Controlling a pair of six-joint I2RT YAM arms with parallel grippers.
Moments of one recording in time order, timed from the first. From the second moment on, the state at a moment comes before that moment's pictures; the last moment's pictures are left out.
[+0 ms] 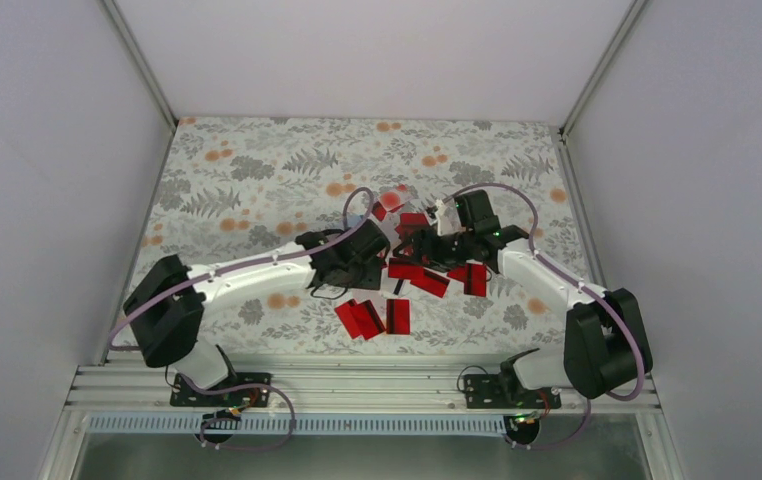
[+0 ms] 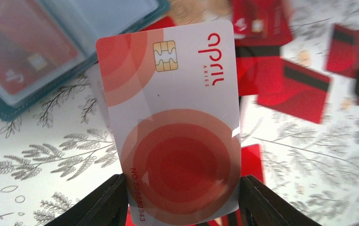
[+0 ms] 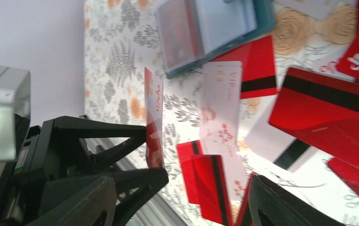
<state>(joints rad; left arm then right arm) -0.97 1.59 1.11 -0.65 -0.12 -0.84 0.39 1.36 0.82 -0.43 -0.72 0.54</state>
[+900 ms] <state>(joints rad) -0.97 1.52 1.23 -0.62 -0.04 -0.72 0.44 1.43 0.94 -0.30 -0.89 0.61</state>
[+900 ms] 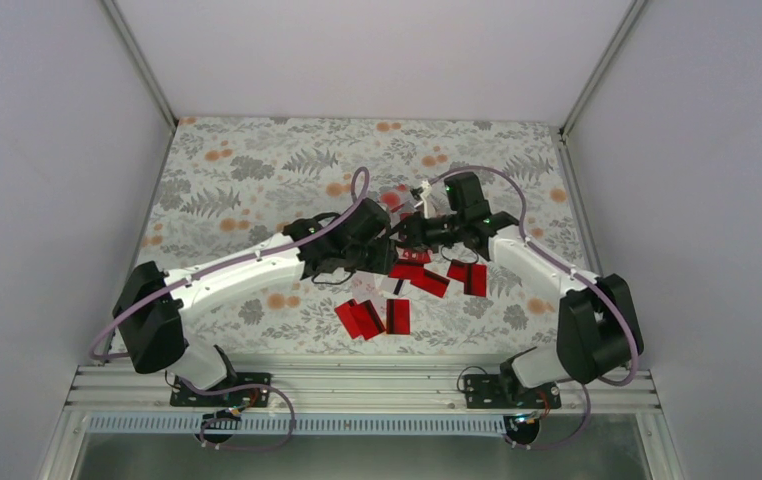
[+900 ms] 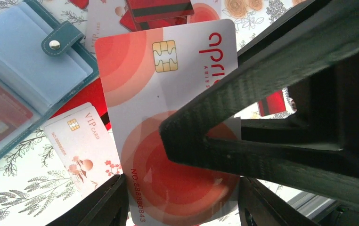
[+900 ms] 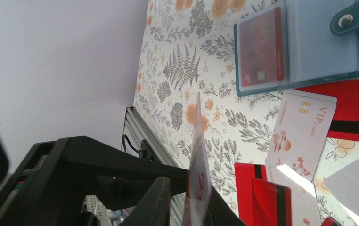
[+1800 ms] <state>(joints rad) -0.90 1.45 1.36 -0.77 -0.01 -0.61 0.37 1.59 1.01 -0.17 -1.24 0.65</state>
